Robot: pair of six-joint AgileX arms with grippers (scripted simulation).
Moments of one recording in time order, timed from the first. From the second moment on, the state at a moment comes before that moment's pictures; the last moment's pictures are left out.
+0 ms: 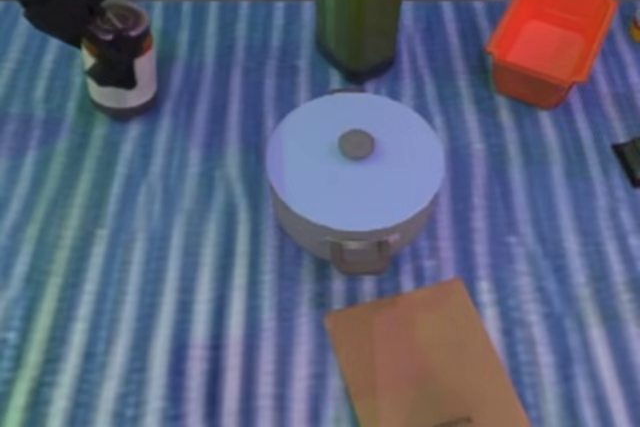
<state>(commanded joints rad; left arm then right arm) -0.02 2.82 2.76 -1.31 0.23 0.81 0.00 0.00 0.00 0.00 0.00 0.00</state>
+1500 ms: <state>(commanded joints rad) 0.00 2.62 2.53 -1.26 0.23 0.81 0.00 0.00 0.00 0.00 0.00 0.00</state>
